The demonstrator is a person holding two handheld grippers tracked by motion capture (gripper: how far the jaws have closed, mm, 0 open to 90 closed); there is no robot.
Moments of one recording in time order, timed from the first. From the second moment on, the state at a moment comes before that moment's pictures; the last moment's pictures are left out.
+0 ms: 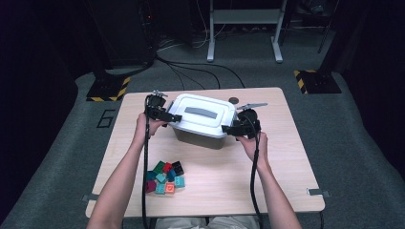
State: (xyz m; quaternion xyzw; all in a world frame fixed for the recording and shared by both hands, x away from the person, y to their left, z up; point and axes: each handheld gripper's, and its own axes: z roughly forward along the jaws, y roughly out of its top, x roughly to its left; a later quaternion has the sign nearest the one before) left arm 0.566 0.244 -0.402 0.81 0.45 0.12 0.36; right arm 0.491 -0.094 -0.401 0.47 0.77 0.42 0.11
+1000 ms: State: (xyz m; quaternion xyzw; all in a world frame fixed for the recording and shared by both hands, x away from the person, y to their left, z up) left arm 0.571 0.247 -0.403 0.81 0.45 0.10 0.36; right arm 0.542 -0.103 -0.404 0.48 0.77 0.41 0.11
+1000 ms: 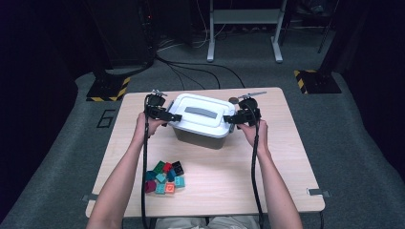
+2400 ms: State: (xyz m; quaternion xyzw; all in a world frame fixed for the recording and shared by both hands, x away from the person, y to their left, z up) left arm 0.494 0.344 -0.455 0.78 0.50 0.19 0.34; right arm 0.520 -0.078 -0.380 0.34 0.83 0.41 0.17
